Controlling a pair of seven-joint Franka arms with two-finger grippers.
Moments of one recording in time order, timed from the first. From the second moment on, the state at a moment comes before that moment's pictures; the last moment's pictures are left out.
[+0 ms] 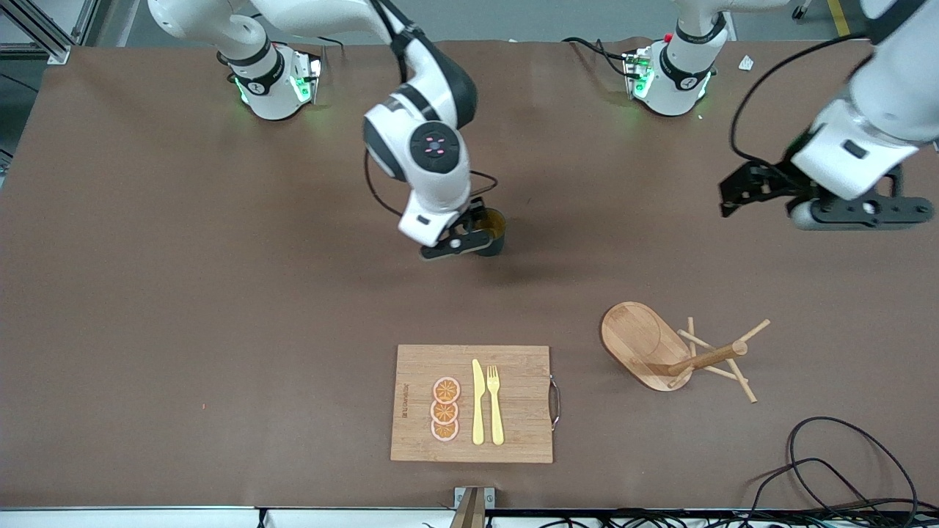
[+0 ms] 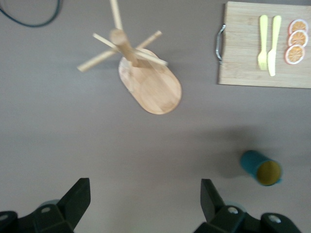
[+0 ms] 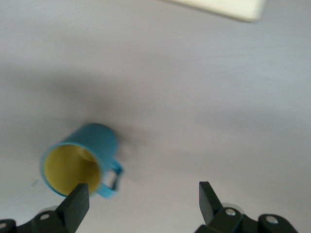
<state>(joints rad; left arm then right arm) -0.13 0.10 -0.16 -1.45 -0.03 1.57 -0.32 0.80 0.50 -0.11 -1.51 0.13 1.90 0.44</state>
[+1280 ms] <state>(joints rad) -0.80 0.44 -0.18 -1.41 0.45 1.59 -1.57 0.12 0.26 -0.12 -1.46 0.00 1.51 0.03</state>
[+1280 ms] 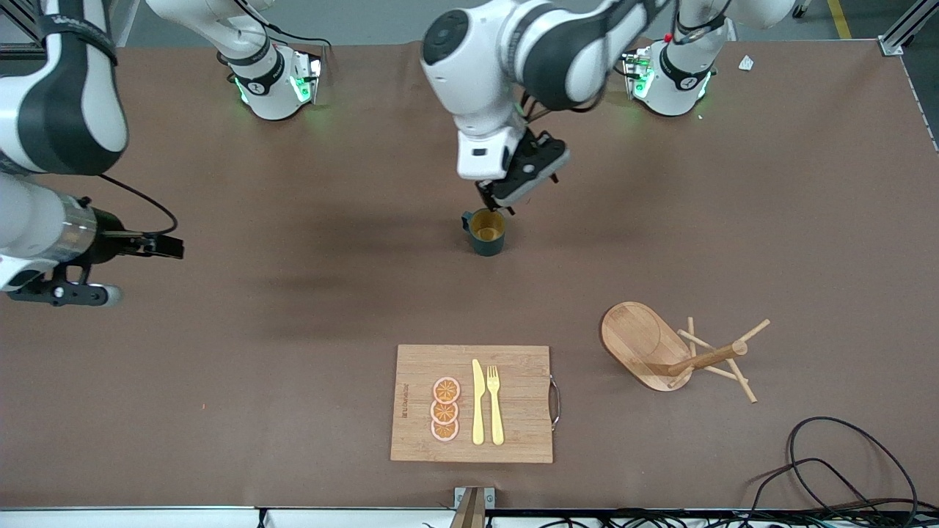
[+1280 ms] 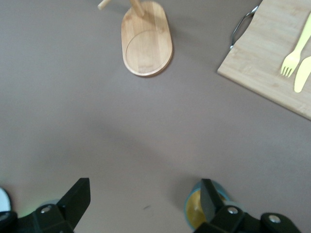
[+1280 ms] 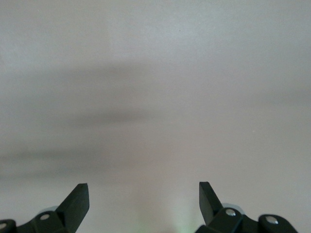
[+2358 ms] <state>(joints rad) -1.28 1.01 0.06 -1.17 0.71 1.60 -2.12 -0.02 0.26 -0.11 -1.40 0.02 1.49 -0.15</state>
